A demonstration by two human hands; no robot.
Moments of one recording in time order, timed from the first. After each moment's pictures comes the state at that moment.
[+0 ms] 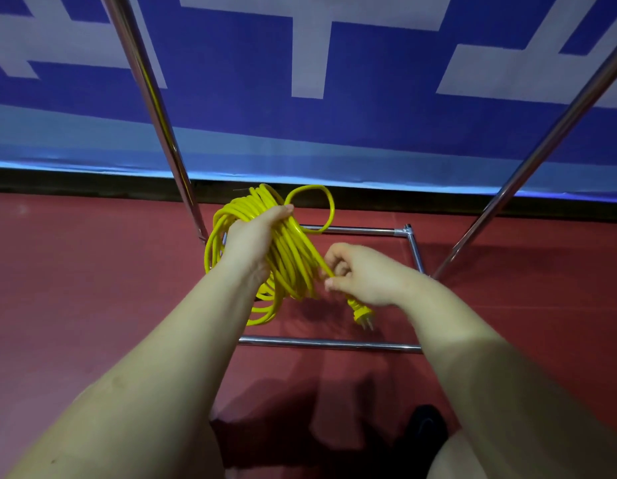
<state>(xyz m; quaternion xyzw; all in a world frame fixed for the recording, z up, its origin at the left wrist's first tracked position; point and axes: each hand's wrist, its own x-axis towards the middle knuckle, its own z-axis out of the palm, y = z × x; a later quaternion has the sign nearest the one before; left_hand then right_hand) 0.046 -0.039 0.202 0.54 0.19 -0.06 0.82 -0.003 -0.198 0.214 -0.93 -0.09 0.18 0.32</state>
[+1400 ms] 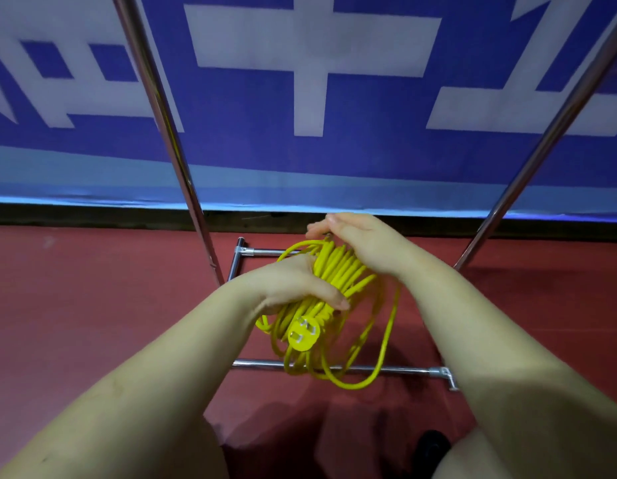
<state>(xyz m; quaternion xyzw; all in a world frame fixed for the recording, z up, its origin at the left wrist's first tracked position) 0.005 -0.050 0.257 0.69 -0.14 -0.39 0.59 0.014 -0.202 0.280 -0.86 -0.13 0.09 0.48</state>
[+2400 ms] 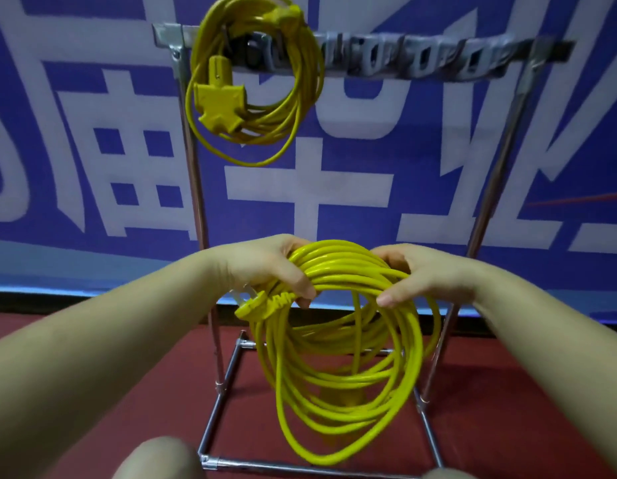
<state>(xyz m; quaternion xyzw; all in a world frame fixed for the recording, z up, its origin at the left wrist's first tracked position) -0.030 -0.029 0.440 0.74 -0.36 -0.27 0.49 -0.074 -0.276 0.447 -0.84 -0.24 0.18 0.45</state>
